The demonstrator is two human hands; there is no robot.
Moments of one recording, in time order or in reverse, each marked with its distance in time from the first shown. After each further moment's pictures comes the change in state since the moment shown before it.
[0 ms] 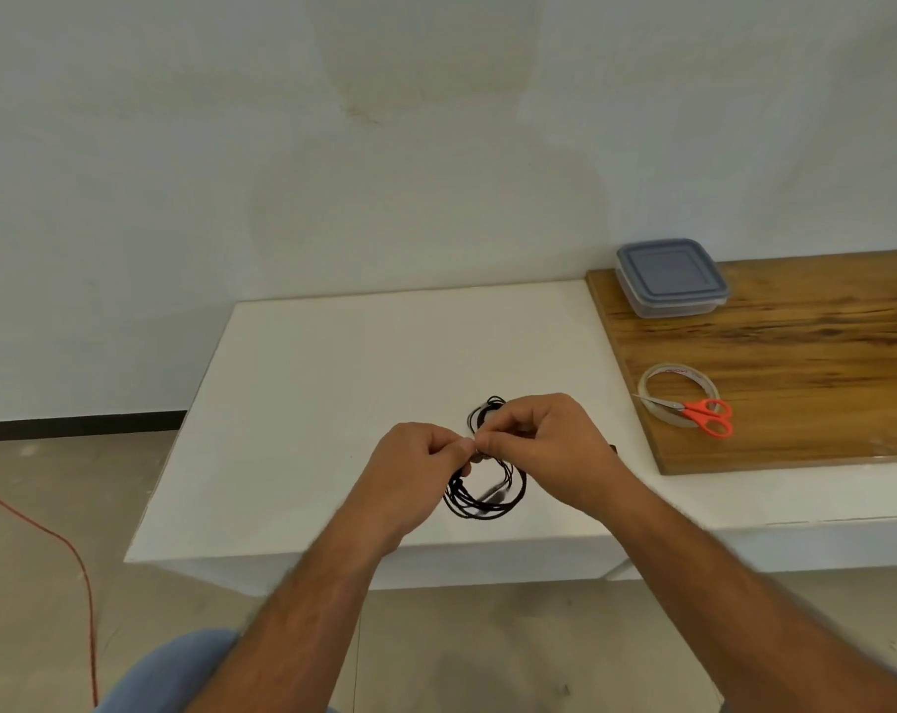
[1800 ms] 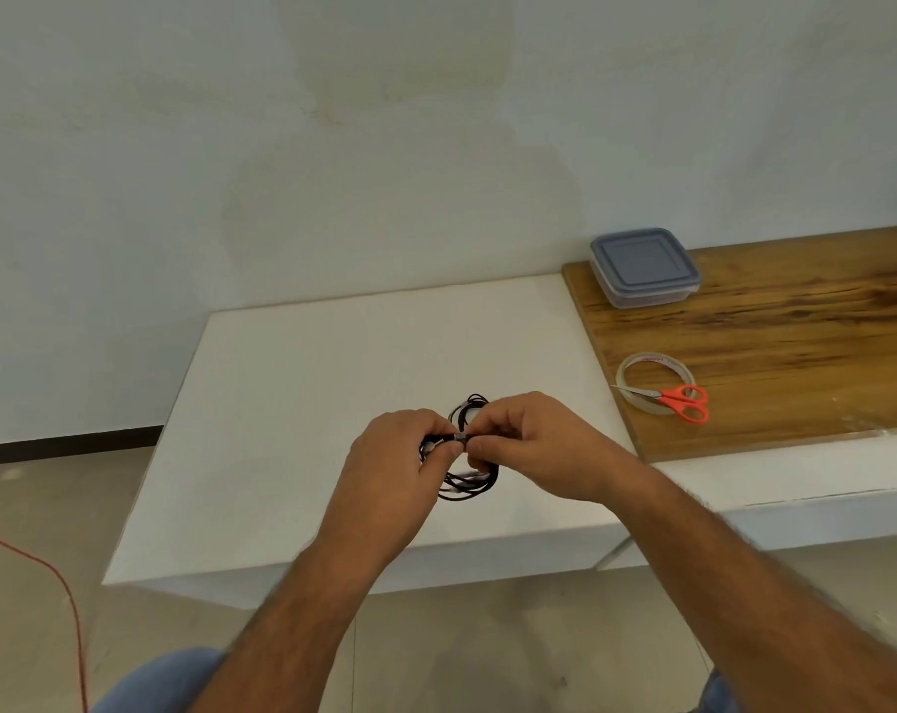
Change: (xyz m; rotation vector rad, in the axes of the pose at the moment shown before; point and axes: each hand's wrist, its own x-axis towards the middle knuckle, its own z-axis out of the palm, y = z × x) left_hand -0.006 0.004 0.006 0.403 0.170 0.339; right_hand -0.003 -0.003 -0.021 -0.104 -0.202 0.000
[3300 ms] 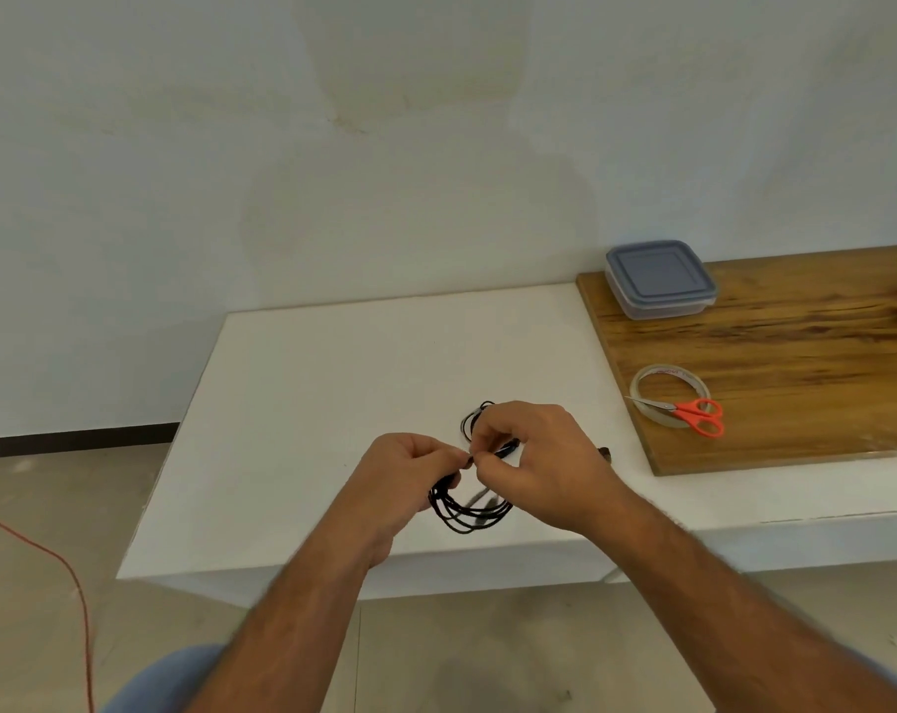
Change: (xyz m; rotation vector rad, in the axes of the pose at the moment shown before) left_hand 0.004 -0.004 -0.007 -0.646 -0.215 -0.476; right_hand -0.003 -0.006 0.020 -0.243 0.205 -0.183
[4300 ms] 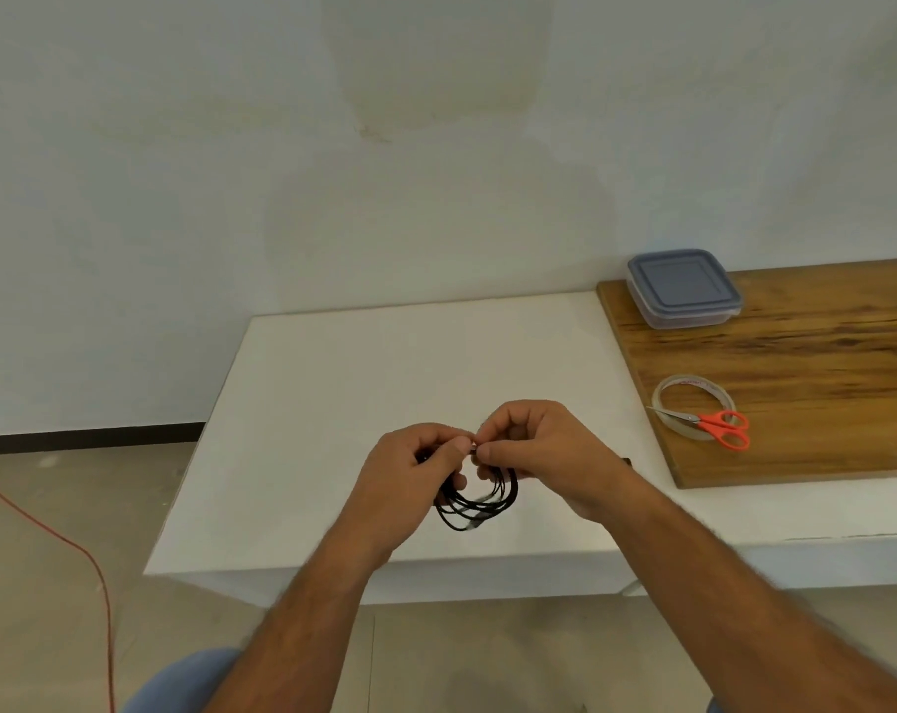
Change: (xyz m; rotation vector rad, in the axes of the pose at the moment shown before) left_hand 0.001 -0.009 -0.015 0.077 0.059 0.250; right_hand 0.022 0.010 0.007 0.677 -0.143 0.322
